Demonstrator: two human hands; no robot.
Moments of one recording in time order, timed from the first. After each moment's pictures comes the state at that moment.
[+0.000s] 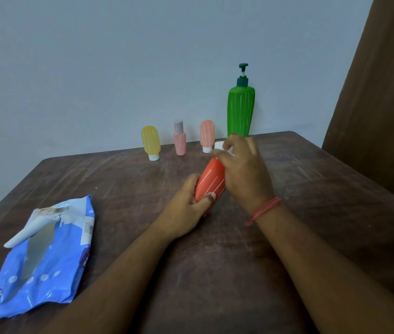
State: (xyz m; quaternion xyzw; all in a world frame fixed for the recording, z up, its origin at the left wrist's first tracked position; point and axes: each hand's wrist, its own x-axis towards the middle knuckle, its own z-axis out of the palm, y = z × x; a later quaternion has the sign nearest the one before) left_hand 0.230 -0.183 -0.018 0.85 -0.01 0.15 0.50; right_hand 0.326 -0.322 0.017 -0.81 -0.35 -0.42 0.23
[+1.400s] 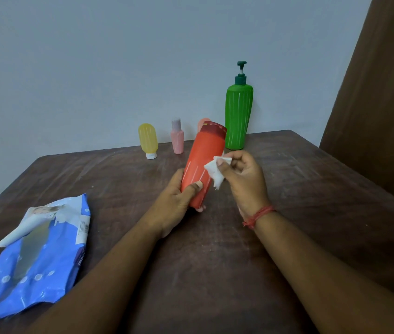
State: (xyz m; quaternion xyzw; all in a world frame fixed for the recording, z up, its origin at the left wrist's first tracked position) left_hand 0.231 -0.172 -0.015 0.76 0.02 0.12 0.64; right_hand 0.323 -0.313 -0.007 -0.60 -0.19 -0.04 0.77
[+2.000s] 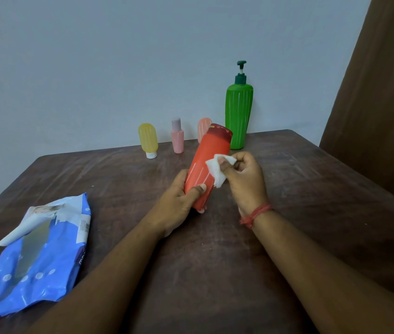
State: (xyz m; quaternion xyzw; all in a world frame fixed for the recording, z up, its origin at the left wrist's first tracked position) left_hand 0.230 -0.174 -0.016 0.79 0.02 0.11 0.60; right_hand 0.325 -0.311 -0.011 -0.66 -0.15 -0.06 0.73
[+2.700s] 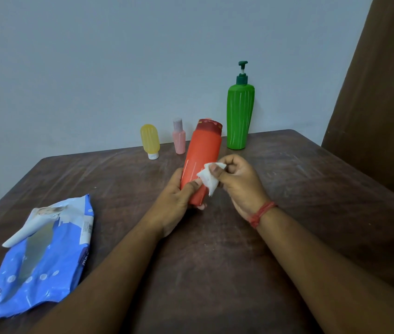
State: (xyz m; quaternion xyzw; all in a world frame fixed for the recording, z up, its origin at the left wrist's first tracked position) left_hand 0.228 -0.174 -0.011 0.71 0.04 0.12 0.69; right_hand 0.326 -0.305 -0.013 -0.58 -0.21 0.07 0.79
